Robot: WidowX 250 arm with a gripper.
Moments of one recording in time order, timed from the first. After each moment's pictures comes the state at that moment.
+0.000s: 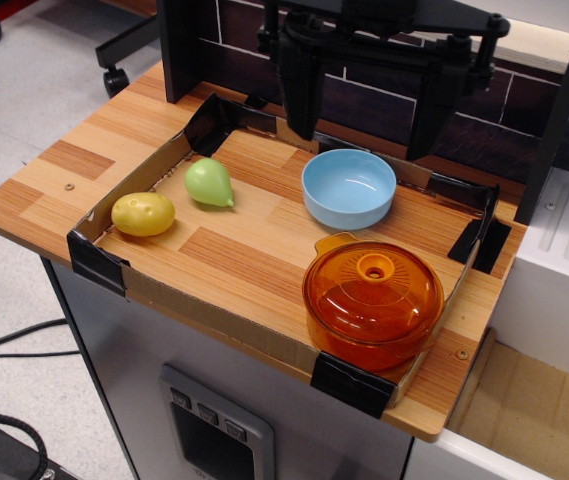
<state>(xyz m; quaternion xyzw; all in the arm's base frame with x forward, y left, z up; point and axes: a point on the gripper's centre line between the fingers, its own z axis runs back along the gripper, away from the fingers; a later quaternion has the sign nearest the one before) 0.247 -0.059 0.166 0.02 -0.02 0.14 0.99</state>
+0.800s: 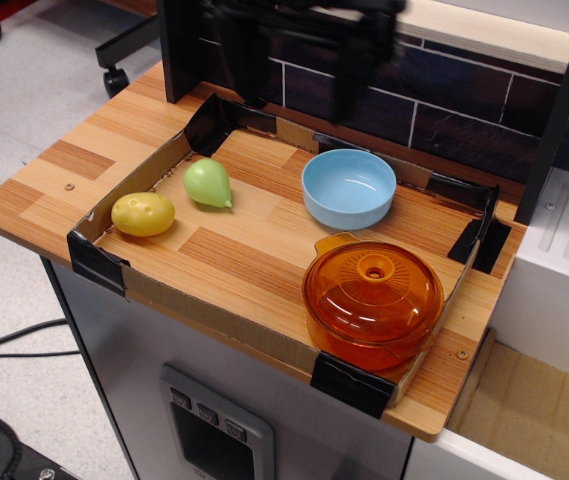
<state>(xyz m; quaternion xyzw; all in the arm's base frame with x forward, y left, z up) 0.272 0.003 0.158 0.00 -0.06 0.07 1.00</state>
